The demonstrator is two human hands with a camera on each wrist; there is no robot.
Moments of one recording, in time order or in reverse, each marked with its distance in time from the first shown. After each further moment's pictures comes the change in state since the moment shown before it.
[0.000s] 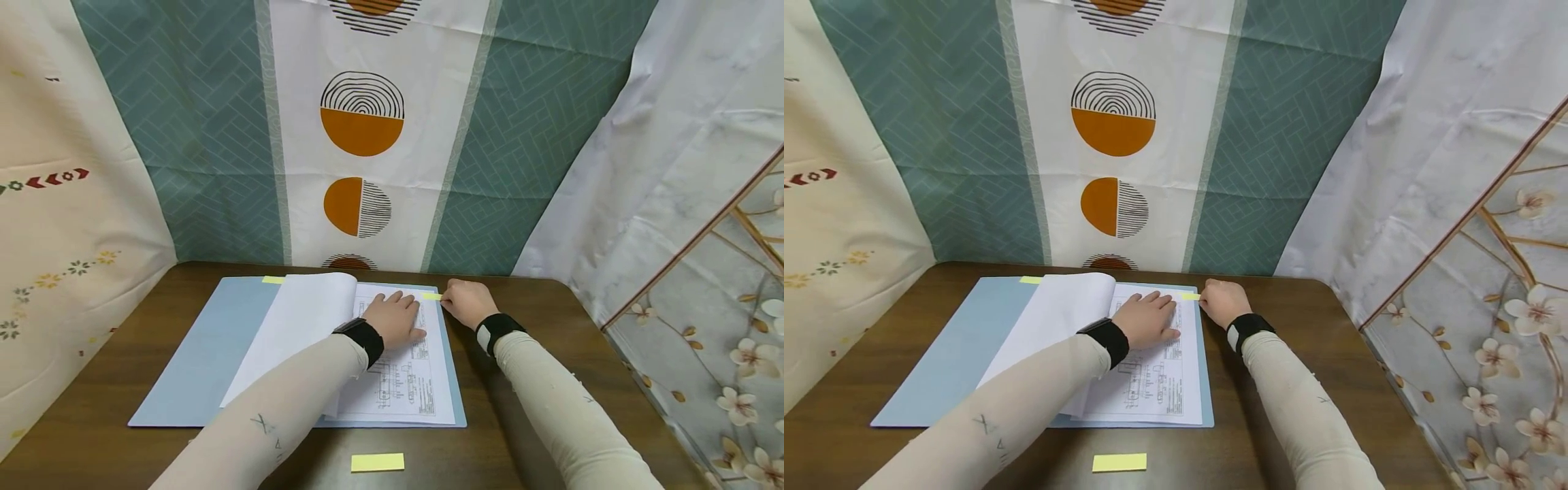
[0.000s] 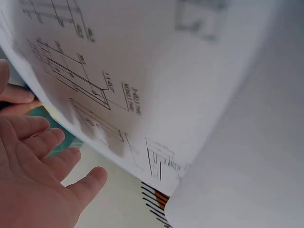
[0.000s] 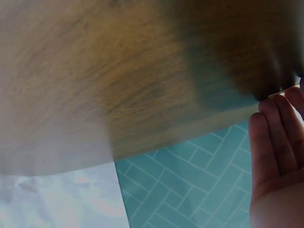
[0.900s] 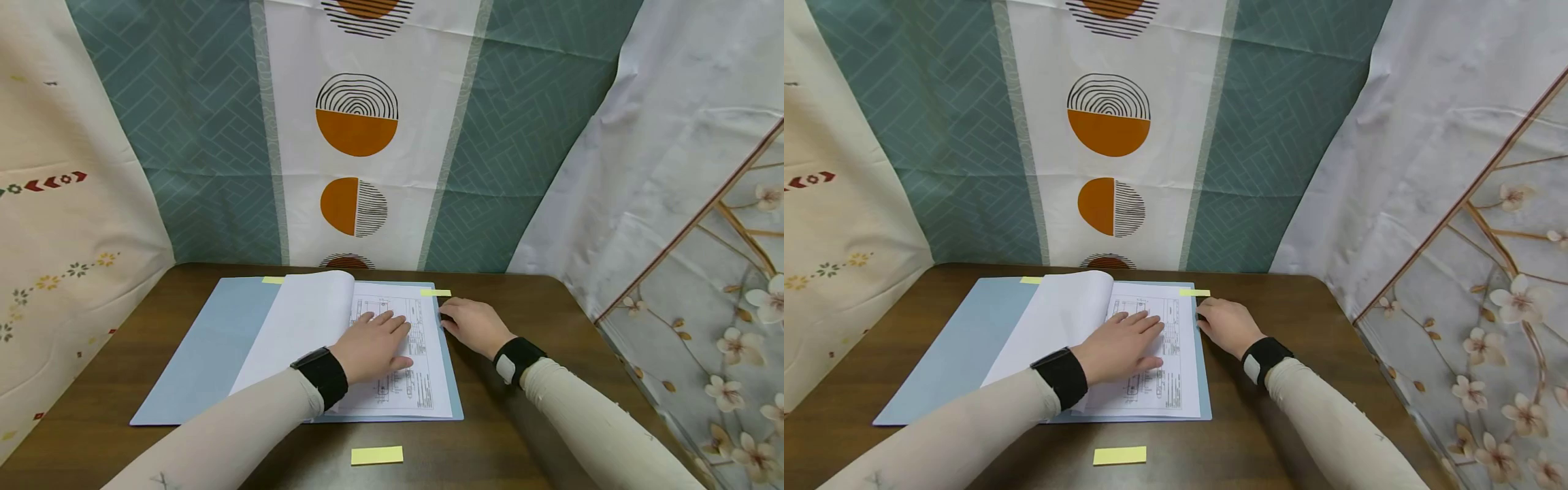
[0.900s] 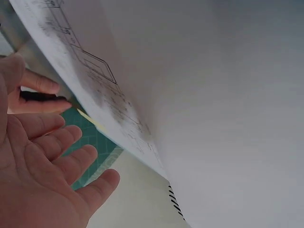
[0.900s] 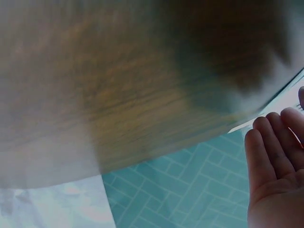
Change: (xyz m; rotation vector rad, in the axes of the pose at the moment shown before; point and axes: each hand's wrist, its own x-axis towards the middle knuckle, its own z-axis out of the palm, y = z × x) left_hand -0.074 0.004 -0.007 -0.035 0.077 0.141; right_hand -0.055 -0.020 -0.018 0.036 -0.050 -0.061
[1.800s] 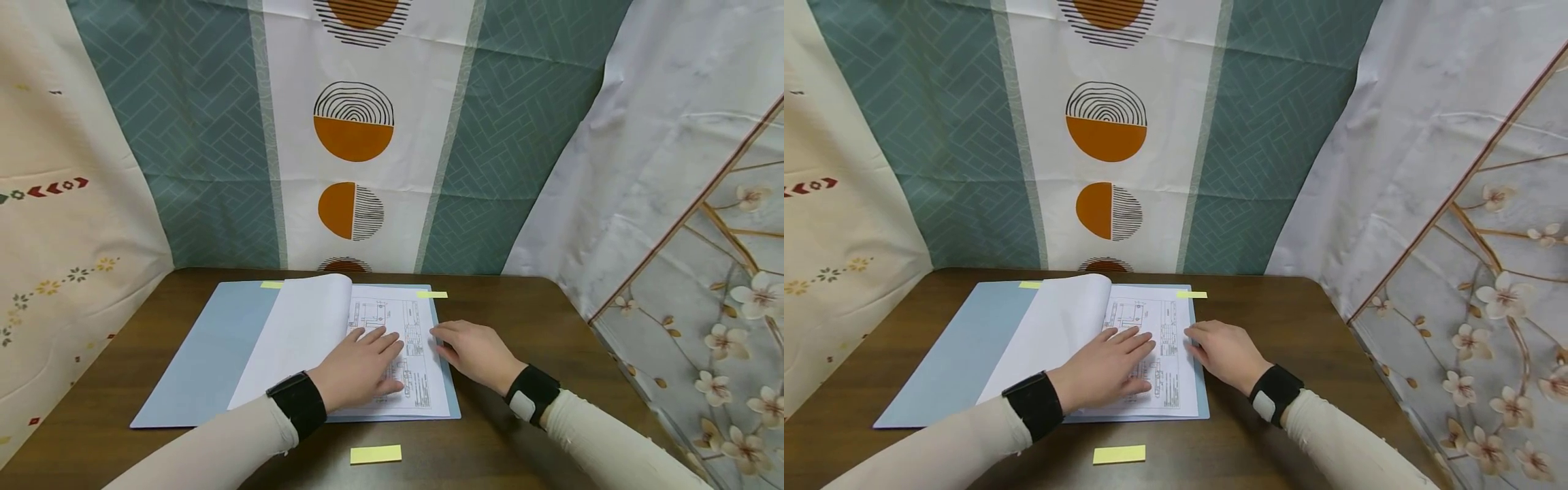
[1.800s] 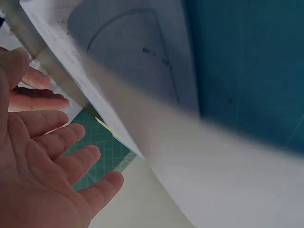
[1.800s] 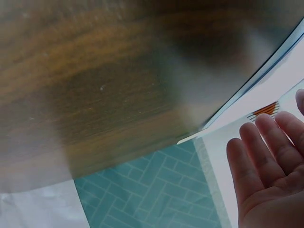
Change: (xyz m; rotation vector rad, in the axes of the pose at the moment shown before) left_hand -0.039 0.007 -0.001 0.020 0.043 0.075; right_hand -0.047 -0.042 -0.031 0.029 0.082 -0.085
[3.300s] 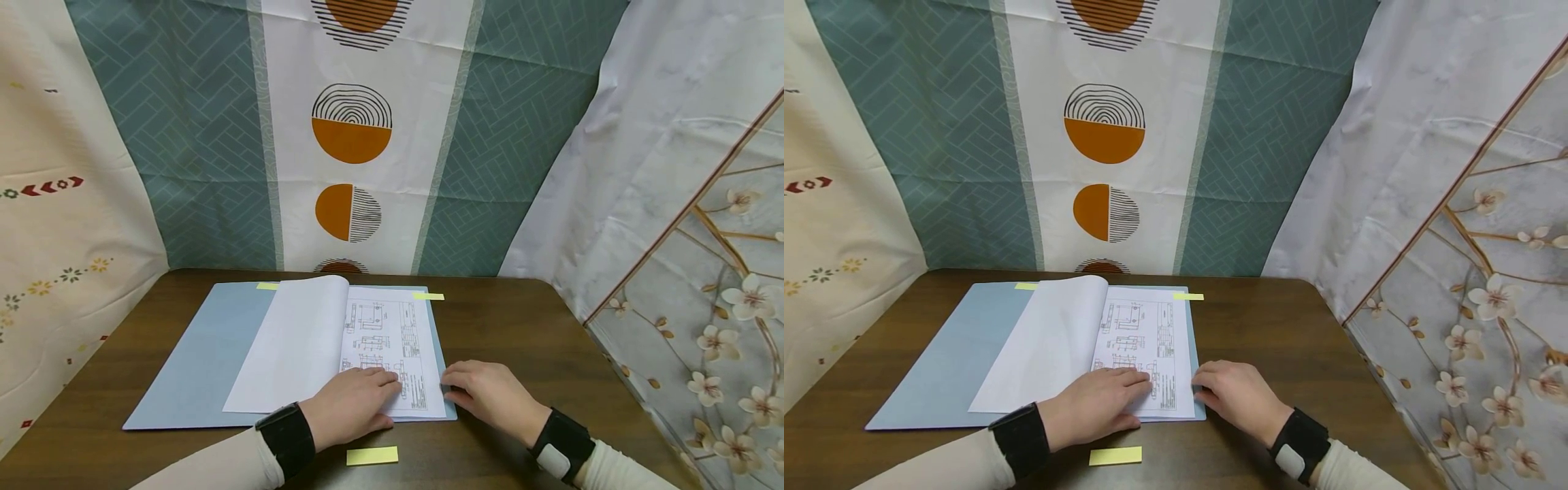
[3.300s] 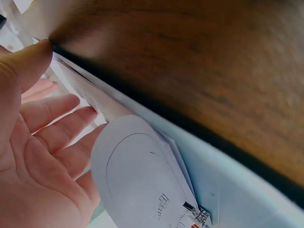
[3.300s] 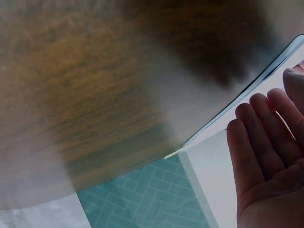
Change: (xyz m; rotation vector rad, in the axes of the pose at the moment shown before) left_hand -0.025 0.023 0.014 -0.118 0.010 0.122; right_hand -0.058 -0.026 -0.017 0.123 -0.039 -0.092
